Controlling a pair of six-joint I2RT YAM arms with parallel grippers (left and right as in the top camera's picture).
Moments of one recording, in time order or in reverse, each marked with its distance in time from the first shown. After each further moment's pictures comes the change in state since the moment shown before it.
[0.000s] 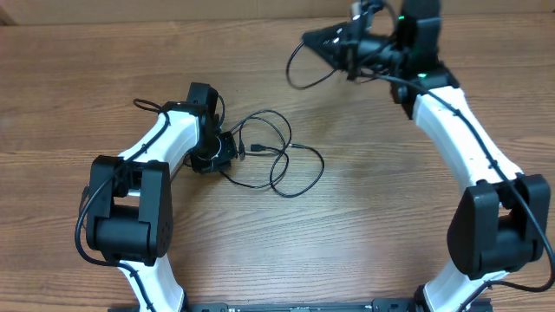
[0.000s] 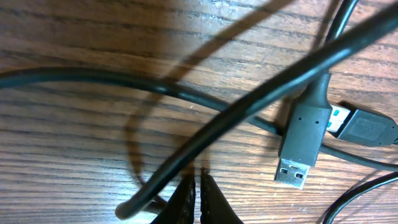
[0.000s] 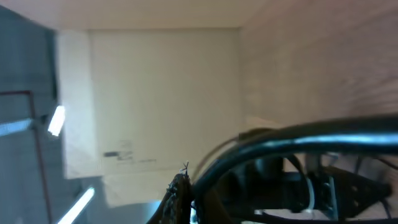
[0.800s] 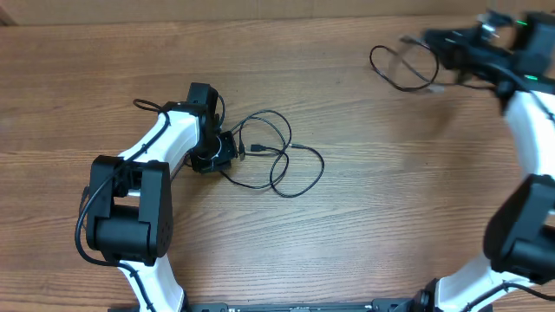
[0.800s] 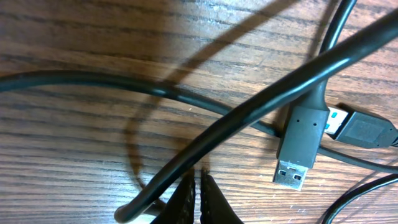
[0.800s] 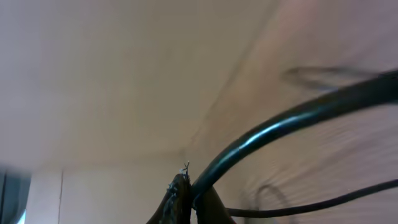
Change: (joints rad) left arm 0.000 0.000 0.000 0.006 0.000 0.000; right arm -0.540 0.000 0.000 -0.358 0.077 -0.335
